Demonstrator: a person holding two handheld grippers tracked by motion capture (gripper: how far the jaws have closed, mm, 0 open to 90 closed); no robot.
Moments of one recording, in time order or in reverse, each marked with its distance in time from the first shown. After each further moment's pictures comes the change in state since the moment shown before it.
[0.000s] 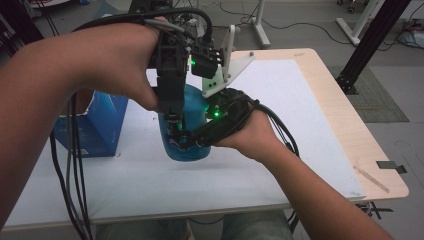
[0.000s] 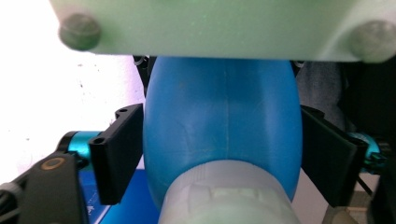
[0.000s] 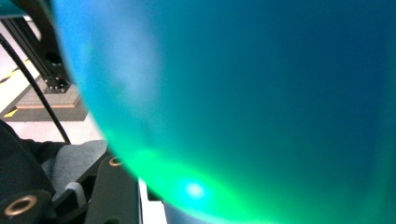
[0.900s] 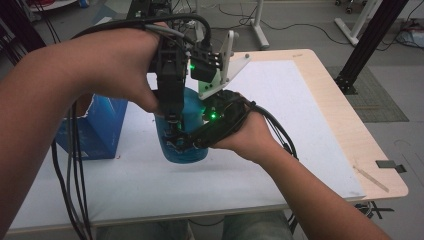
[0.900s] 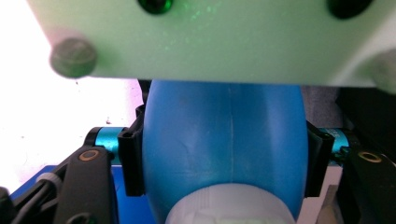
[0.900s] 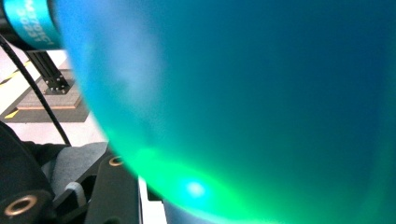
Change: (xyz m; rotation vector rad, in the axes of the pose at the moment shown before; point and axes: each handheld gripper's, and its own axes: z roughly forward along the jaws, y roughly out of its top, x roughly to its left) left arm 0.001 0.002 0.003 0.028 -0.009 -0.001; right arm 0.002 0.001 0.002 -0.005 0.013 0.007
